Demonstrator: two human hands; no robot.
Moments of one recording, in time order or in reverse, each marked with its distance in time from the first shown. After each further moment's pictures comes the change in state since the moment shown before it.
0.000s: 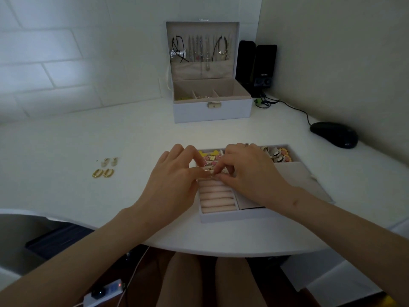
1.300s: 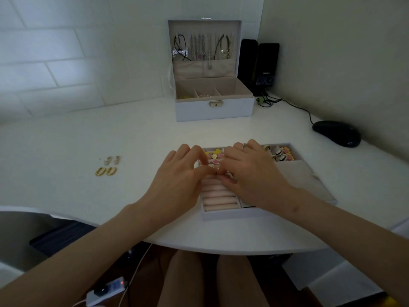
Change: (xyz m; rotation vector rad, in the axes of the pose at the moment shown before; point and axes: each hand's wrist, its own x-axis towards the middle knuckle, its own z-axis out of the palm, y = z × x) left_hand 0.001 -0.003 0.006 0.030 -0.028 0.065; right_hand -0.005 0.005 0.009 -0.250 0.176 -0.247
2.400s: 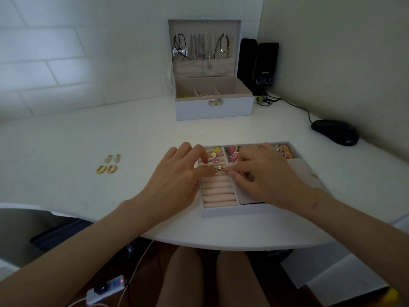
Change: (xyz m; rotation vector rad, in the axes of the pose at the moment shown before) left_hand -0.001 -0.002 -0.006 0.063 -0.029 0.077; right_hand -0.017 0.008 -0.016 0.131 -0.162 0.191
